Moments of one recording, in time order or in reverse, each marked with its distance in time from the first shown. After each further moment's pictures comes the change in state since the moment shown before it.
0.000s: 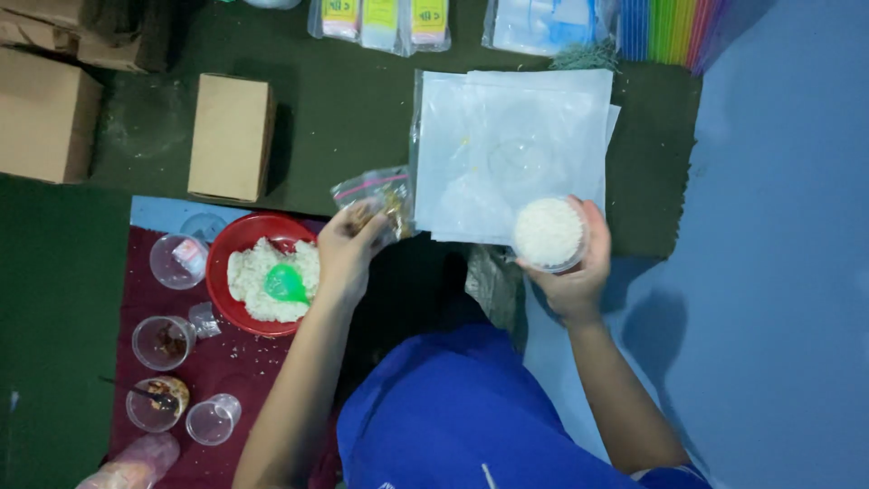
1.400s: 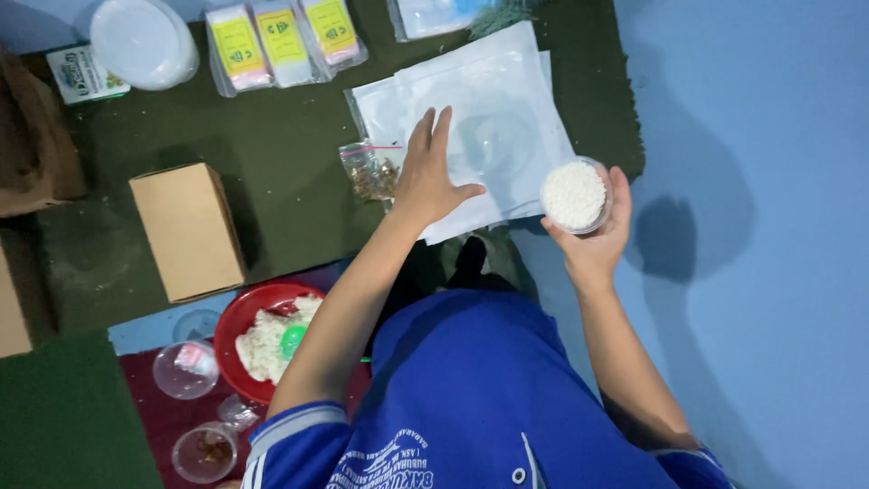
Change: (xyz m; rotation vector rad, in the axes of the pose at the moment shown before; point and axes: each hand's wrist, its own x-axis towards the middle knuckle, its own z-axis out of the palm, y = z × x) left_hand 0.061 0.037 0.121 0.833 -0.873 0.701; right_hand -0.029 0.008 0.000 -0.272 0.373 0.012
